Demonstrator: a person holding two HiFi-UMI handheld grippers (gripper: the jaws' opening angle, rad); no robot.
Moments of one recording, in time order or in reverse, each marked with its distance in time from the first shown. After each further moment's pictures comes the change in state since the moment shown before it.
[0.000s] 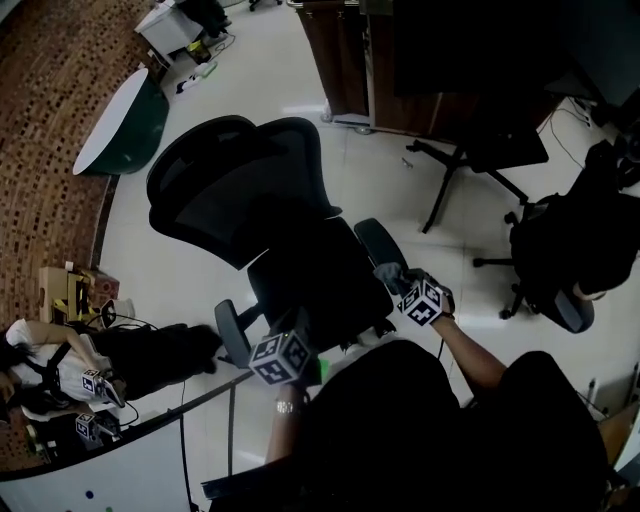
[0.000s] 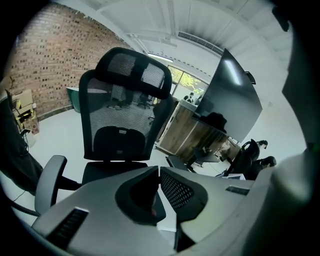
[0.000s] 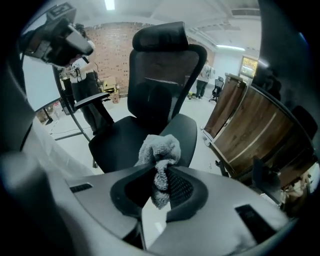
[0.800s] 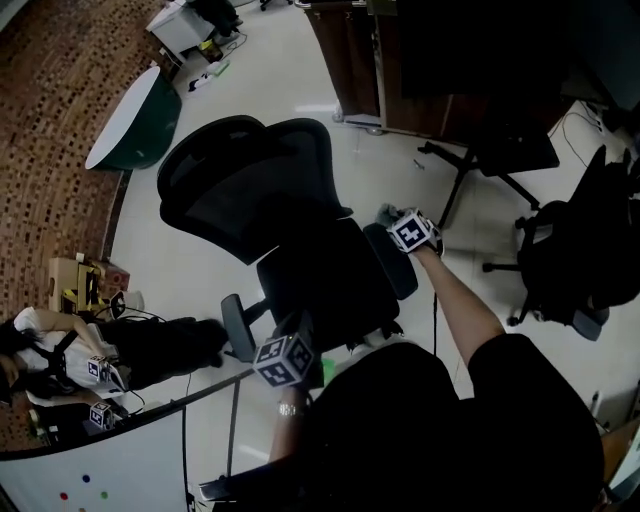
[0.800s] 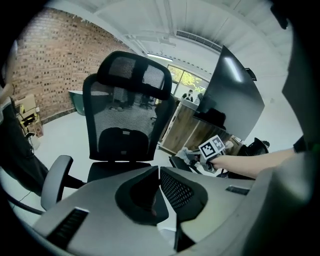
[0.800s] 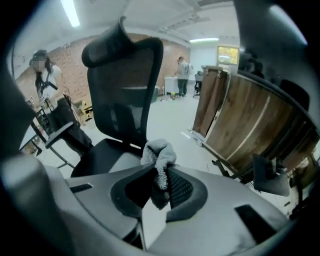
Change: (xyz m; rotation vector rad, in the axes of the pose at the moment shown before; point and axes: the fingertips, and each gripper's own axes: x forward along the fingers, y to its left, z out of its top) left arm -0.012 -0.007 -0.001 0.020 0.000 0.034; right arm 0.059 -0.134 0.123 0.236 -0.067 -0.002
